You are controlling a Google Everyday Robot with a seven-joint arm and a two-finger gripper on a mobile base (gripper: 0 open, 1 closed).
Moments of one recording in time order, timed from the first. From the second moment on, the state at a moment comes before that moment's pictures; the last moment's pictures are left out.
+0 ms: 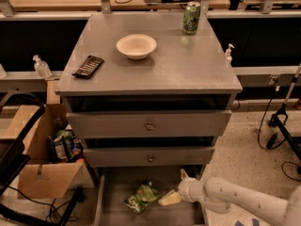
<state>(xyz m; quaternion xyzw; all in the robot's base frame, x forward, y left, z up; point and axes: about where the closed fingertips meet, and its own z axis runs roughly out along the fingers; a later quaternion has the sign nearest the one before) 0.543 -0.109 0.288 -0.39 0.82 0.20 0.37</state>
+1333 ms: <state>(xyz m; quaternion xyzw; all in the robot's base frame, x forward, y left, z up) 0.565 -0.036 0.187 -0.42 0.81 0.28 0.29</state>
